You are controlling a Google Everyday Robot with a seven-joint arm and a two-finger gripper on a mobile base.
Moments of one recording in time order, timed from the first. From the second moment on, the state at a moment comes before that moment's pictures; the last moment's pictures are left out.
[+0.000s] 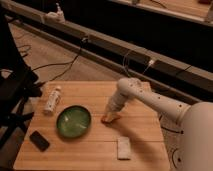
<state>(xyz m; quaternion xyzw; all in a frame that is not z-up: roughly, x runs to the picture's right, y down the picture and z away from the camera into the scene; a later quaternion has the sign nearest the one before) 0.027 0.161 0.875 -0.37 -0.23 0.02 0.90</state>
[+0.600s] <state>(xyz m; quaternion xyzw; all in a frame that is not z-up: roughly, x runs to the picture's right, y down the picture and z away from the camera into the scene) 0.087 0.147 0.887 -0.36 -0.17 0.05 0.92</state>
